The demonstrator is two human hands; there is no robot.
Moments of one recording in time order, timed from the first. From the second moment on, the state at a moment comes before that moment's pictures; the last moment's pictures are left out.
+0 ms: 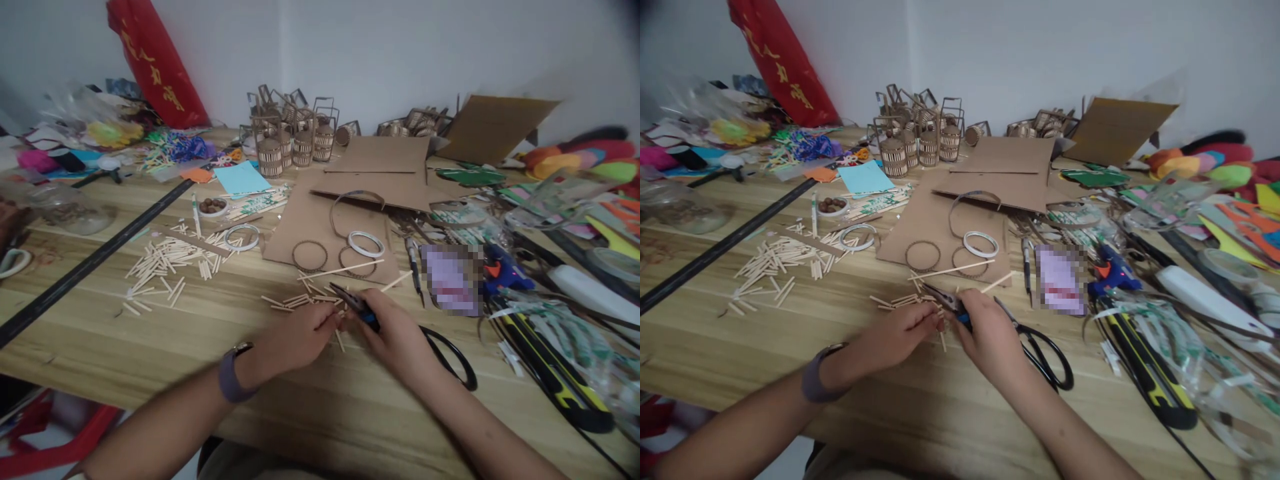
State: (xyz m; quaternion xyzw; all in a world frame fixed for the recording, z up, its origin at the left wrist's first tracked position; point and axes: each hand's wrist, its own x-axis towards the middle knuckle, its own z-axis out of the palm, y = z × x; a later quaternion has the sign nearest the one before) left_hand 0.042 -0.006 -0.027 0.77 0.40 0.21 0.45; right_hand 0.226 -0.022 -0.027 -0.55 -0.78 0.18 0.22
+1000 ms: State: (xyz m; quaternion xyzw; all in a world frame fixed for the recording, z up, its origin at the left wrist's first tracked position) left_hand 0.040 0.002 -0.028 0.81 0.43 0.30 0.25; right_hand 0.237 -0.031 -0.027 -0.49 -0.79 0.26 0.27
